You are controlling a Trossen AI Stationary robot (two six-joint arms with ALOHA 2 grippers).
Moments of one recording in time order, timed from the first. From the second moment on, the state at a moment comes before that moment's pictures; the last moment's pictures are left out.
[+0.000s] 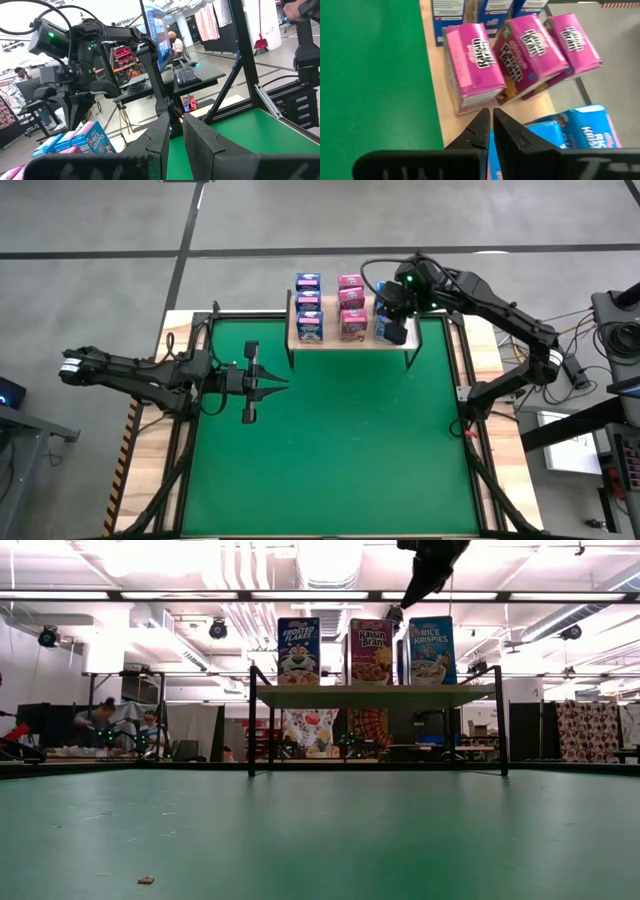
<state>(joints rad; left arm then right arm) -0.11 0.93 0.72 0.30 -0.04 0.36 -0.55 1.42 1.64 -1.03 -0.08 -0.37</state>
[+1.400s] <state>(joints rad) -0.11 0.93 0.72 0.30 -0.04 0.36 -0.52 1.42 1.62 -1.07 -0.05 -0.34</state>
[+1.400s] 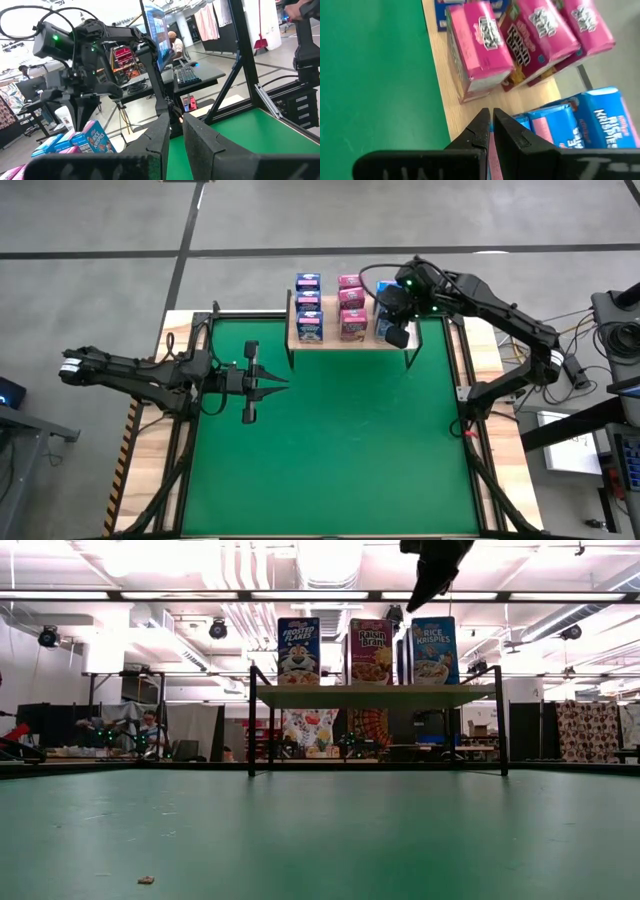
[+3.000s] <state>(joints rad) -0.11 0.52 0.54 0.12 -0.04 0.31 -0.30 0.69 0.92 -0.46 -0.16 -0.18</state>
